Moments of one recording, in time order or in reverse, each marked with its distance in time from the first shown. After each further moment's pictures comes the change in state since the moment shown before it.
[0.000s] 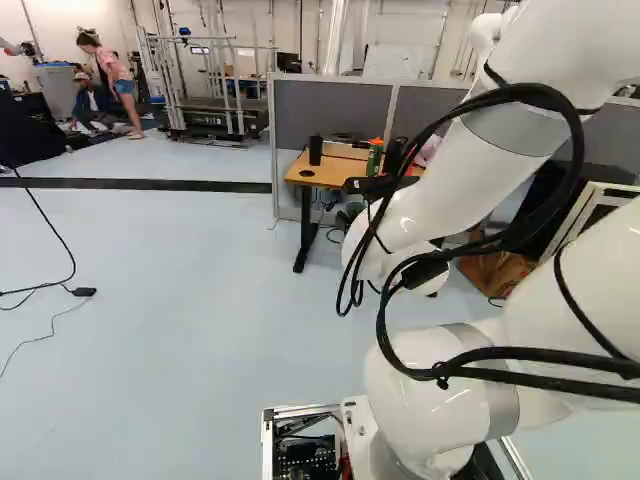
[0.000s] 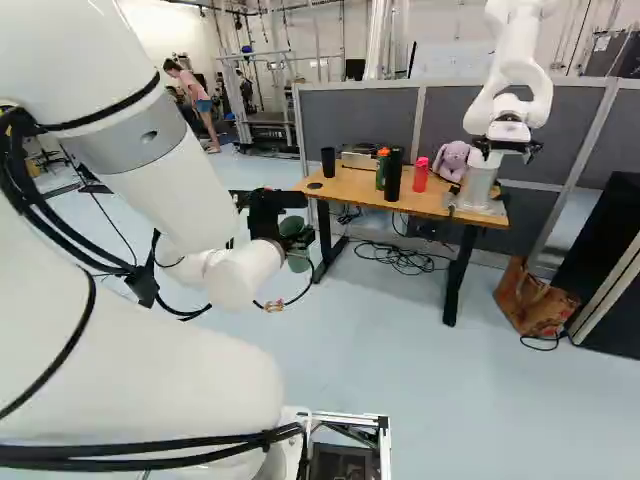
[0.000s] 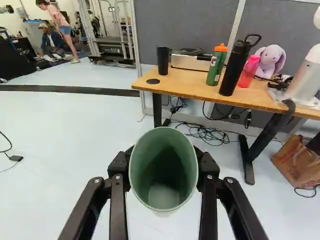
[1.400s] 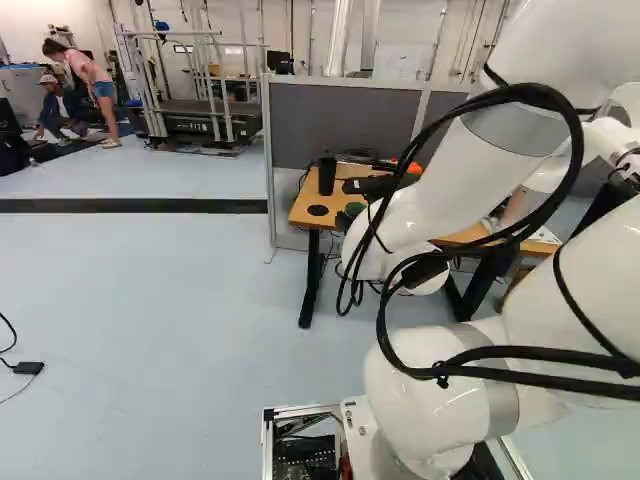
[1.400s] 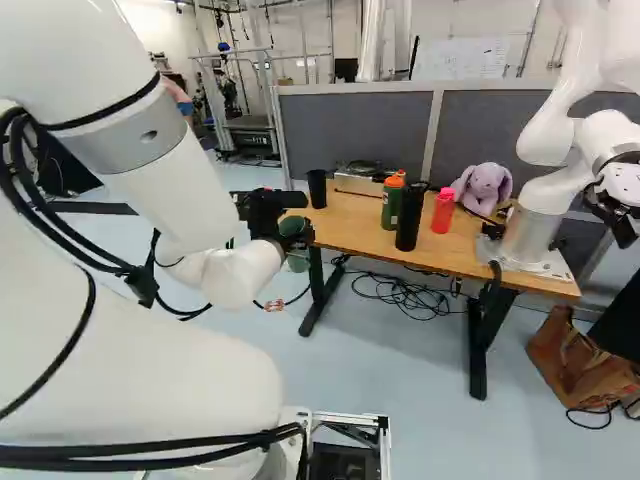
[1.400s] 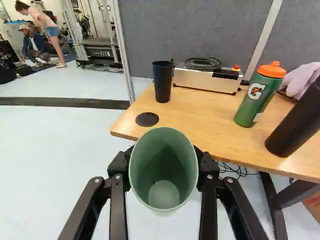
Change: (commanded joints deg) arm -0.1 0.0 -0.3 0.0 0.0 0.0
